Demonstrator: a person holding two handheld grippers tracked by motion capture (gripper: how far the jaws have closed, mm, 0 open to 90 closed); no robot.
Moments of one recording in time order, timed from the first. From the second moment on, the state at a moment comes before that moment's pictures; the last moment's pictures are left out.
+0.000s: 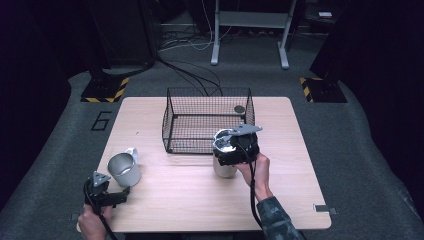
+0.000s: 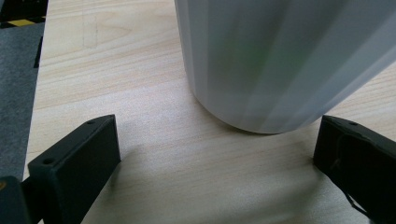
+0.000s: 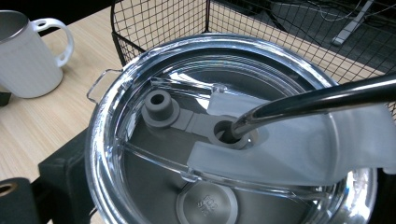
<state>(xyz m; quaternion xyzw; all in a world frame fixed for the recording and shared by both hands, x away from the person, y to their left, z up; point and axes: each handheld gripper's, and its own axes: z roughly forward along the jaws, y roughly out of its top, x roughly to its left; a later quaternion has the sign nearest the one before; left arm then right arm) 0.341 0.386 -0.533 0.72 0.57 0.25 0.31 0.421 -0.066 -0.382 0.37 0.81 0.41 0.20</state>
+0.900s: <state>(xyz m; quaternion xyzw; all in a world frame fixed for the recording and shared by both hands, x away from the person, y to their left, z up) 0.341 0.386 -0.533 0.72 0.57 0.25 0.31 0.416 -0.092 -0.352 0.37 0.80 0.42 0.22</state>
